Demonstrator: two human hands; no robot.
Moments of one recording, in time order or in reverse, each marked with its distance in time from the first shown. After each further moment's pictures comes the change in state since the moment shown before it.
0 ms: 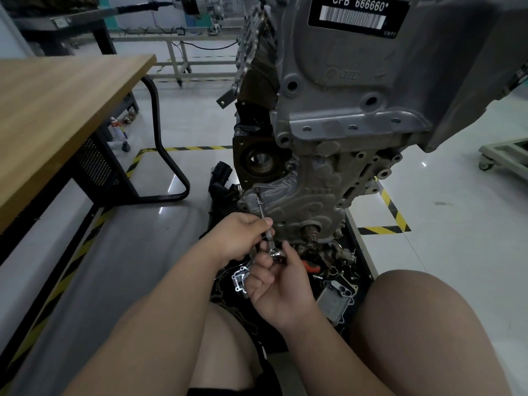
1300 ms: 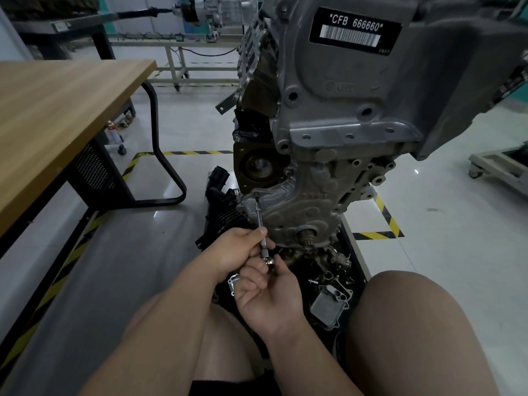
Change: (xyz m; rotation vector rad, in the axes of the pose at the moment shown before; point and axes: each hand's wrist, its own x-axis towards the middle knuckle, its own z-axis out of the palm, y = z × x) left_hand 0.000 -0.024 0.006 -0.214 -0.046 -0.008; right_hand -0.002 0.015 0.003 0.279 -0.096 0.061
